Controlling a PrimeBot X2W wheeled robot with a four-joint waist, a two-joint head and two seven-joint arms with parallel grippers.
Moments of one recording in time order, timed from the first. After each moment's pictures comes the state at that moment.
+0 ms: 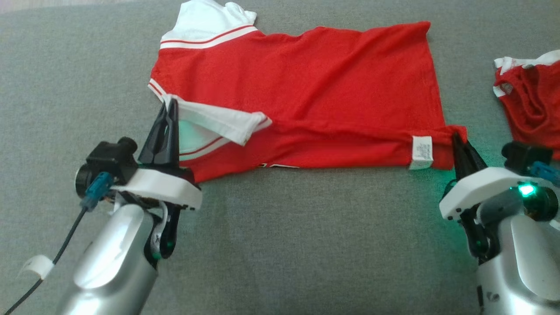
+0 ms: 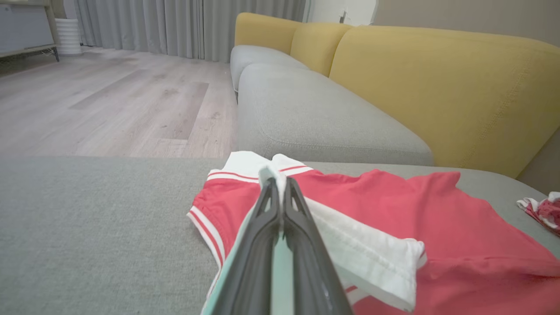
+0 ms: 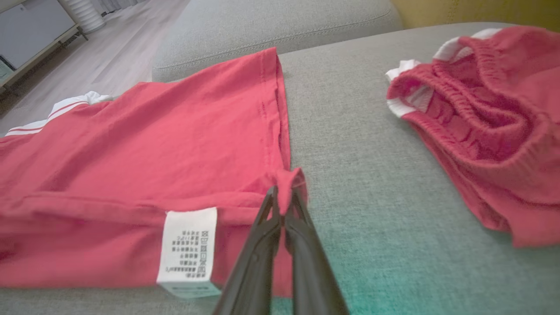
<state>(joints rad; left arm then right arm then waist) -0.45 0.27 -0.50 0.29 -0.59 0.12 -0.15 -0.28 -0.04 -0.10 0.34 0.19 0.13 0.16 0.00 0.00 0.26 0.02</state>
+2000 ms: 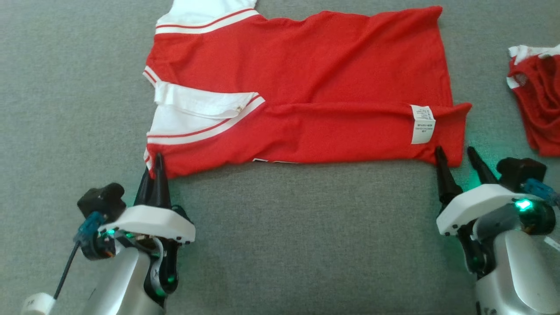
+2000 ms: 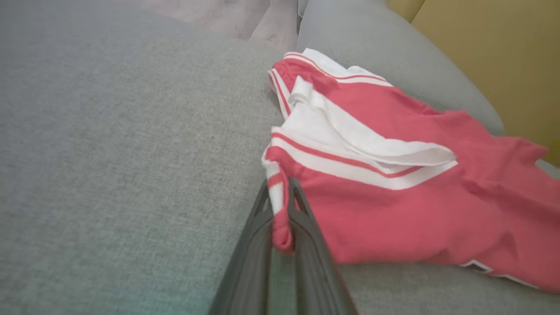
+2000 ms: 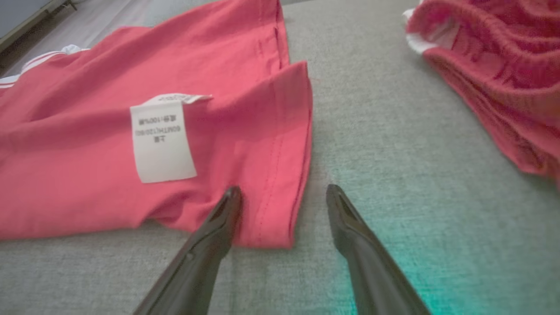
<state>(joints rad) -0.27 0.17 -0.32 0.33 -0.64 0.13 -0.08 -0.22 -0.04 -0.09 0.33 0.16 0.13 0.11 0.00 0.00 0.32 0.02</state>
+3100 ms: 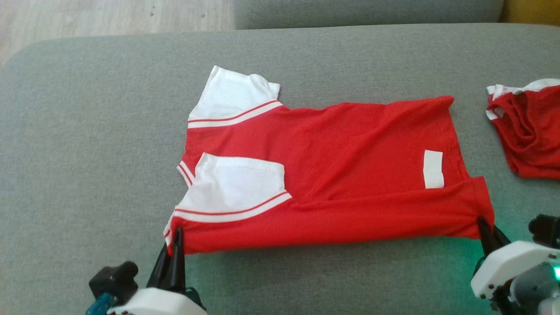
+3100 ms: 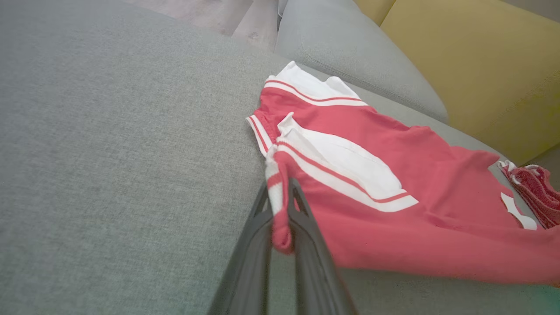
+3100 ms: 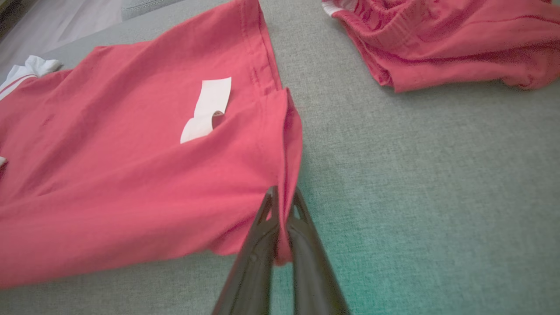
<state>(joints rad) 0.11 0.24 -0.39 -0.04 -0.64 0.20 -0.02 0.08 -0.04 -0.21 0.05 0.23 0.13 0.40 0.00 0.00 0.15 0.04</state>
